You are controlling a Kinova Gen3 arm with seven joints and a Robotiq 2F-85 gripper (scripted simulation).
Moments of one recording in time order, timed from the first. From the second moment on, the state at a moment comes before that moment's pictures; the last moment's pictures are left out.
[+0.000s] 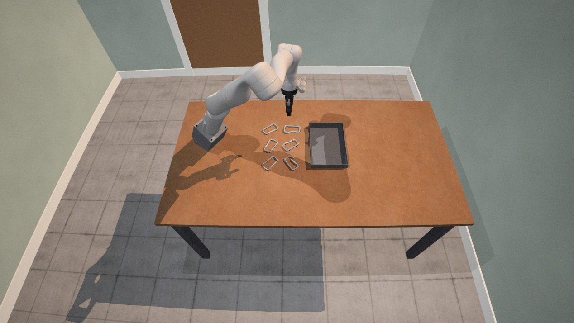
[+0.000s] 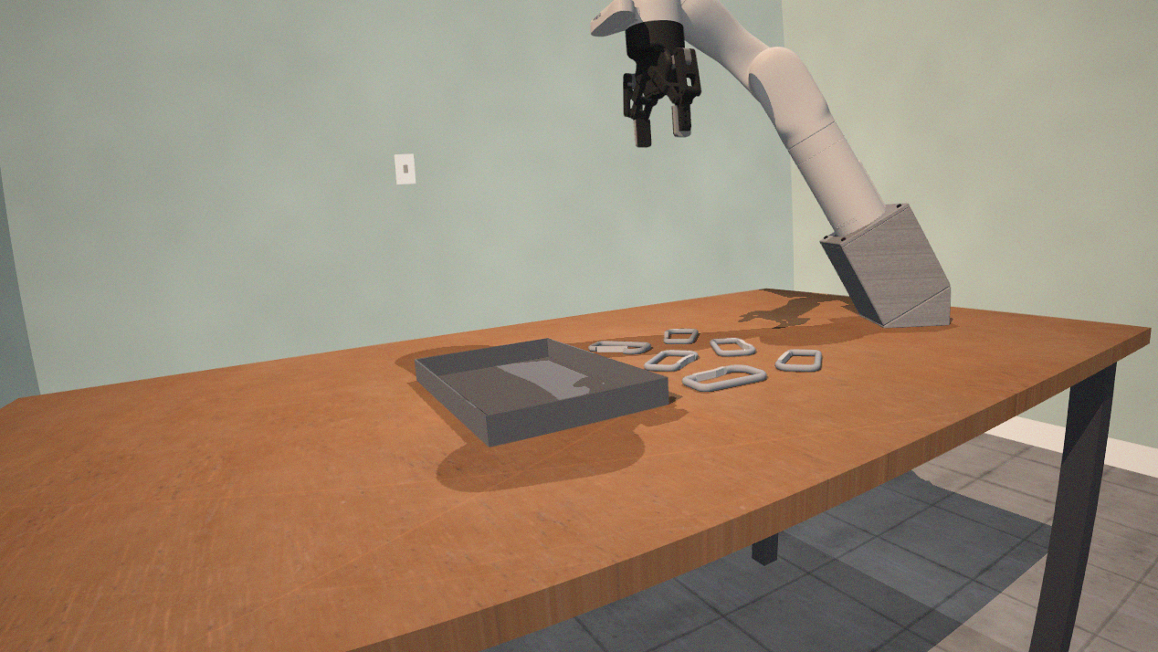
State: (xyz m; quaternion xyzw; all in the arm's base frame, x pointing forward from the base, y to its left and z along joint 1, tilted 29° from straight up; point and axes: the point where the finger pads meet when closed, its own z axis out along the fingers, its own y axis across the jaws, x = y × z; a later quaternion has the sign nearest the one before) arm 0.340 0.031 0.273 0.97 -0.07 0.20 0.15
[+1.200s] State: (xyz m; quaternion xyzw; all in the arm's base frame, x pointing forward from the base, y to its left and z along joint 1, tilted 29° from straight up) arm 0.391 0.046 0.174 0.96 -0.10 0.20 0.14
